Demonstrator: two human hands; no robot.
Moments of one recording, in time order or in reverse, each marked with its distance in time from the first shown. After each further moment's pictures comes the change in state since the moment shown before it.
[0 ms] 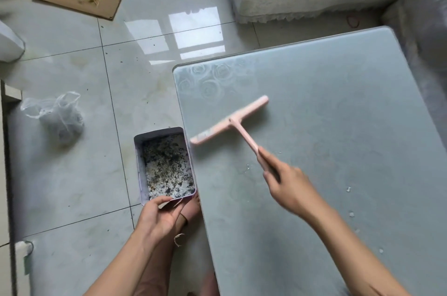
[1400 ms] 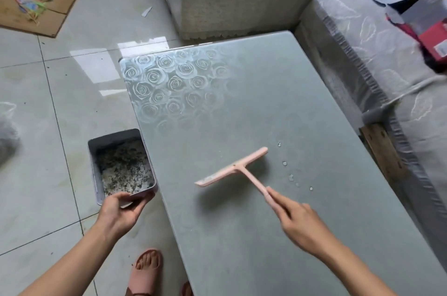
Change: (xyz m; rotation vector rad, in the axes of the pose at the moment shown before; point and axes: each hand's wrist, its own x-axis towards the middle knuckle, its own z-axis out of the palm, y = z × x) left_hand -0.015 -0.065 -0.045 0.119 -0.062 0.057; right_hand -0.219 0.118 0.048 0.072 0.116 0.264
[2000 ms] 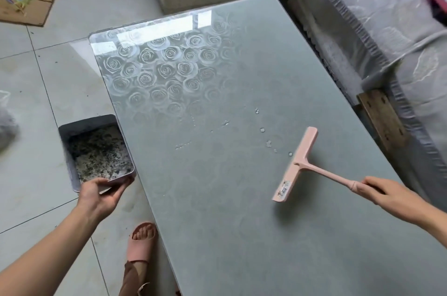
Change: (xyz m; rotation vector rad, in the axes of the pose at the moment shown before) left_hand -0.019 -0.050 -0.014 0.063 0.109 0.149; right_hand -0.030 0.229 -0.110 -0.221 -0.037 0.239
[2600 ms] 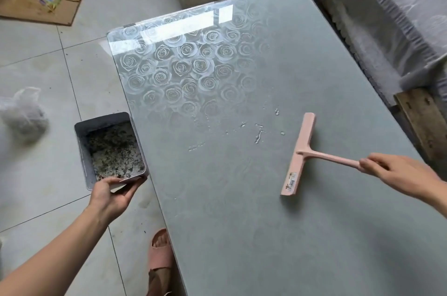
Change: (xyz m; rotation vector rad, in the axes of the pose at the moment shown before) left_hand 0.004 -0.002 0.002 -0.039 0.023 0.003; right_hand 0.083 -0.030 -0.011 -0.142 0.090 -0.113
